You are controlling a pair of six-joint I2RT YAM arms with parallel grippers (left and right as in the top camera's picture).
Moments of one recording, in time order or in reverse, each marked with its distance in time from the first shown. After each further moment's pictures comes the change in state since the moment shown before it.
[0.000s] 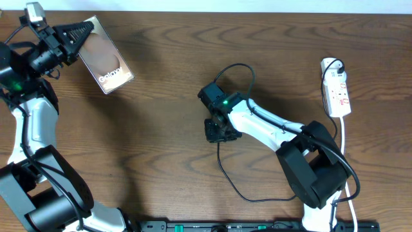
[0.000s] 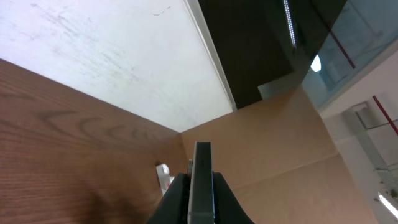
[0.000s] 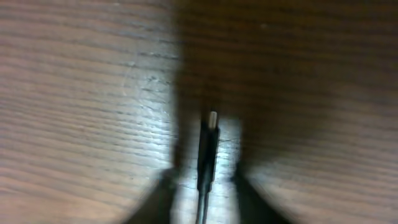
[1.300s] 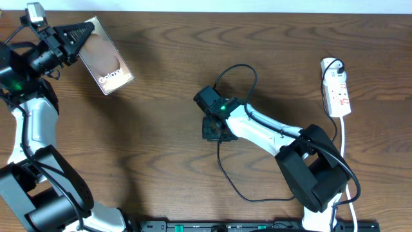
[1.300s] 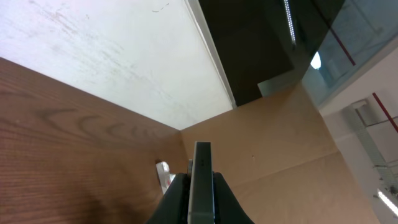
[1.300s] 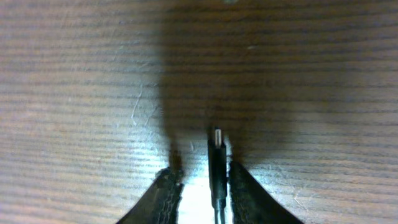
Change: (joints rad) left arm 0.000 0.000 0.000 0.000 0.012 0.003; right arm 0.032 -0.017 -0.037 0.088 0.069 0.181
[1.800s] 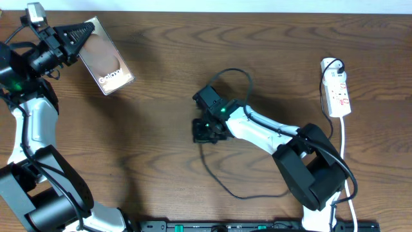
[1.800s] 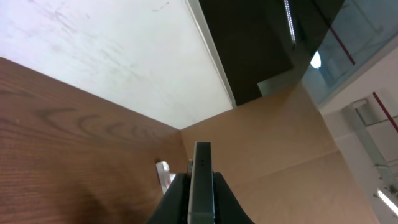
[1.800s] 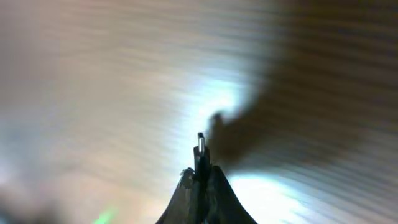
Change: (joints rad) left arm 0.000 0.000 0.000 0.000 0.003 0.000; right arm 0.002 0.015 -0.029 0.242 -0.402 -0.144
